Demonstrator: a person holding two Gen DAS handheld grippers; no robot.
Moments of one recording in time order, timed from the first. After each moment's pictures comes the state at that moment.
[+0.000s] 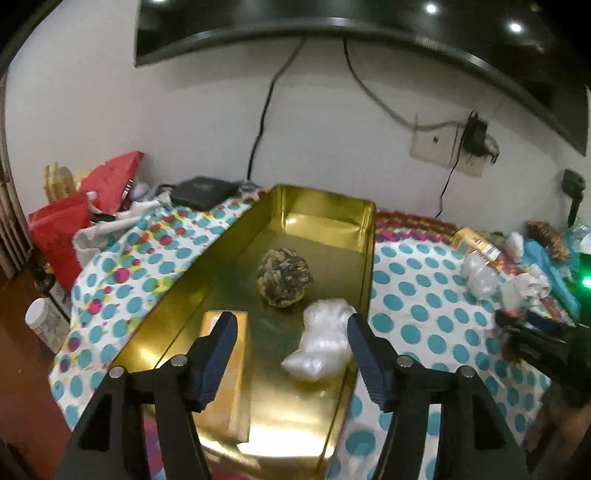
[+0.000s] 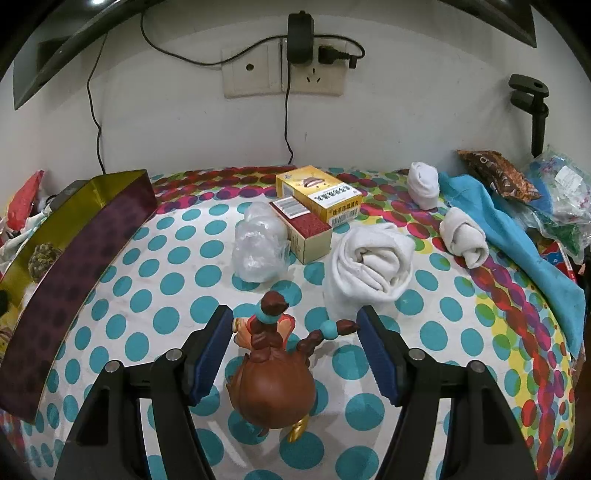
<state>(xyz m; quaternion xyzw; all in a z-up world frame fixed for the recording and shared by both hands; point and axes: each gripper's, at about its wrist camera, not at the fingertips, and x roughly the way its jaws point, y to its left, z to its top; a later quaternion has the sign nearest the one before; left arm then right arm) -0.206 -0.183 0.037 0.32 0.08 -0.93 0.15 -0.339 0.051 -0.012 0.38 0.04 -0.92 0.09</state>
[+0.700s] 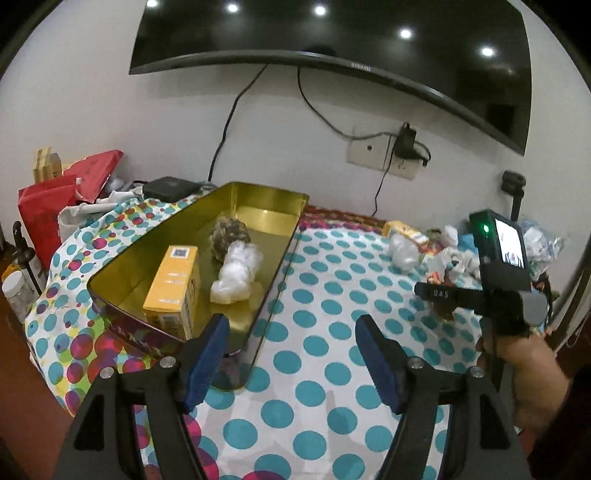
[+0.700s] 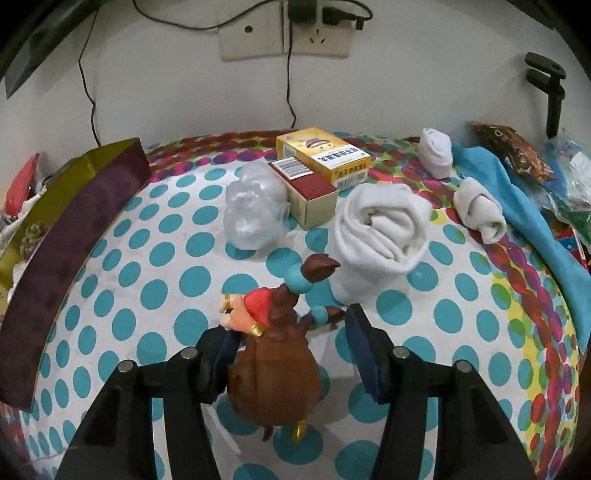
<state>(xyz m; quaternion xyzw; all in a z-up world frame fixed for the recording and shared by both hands) -0.138 -0.134 0.026 0.27 0.11 -0.95 0.08 -0.344 0.054 -0.024 0.43 0.04 -0.90 0.10</state>
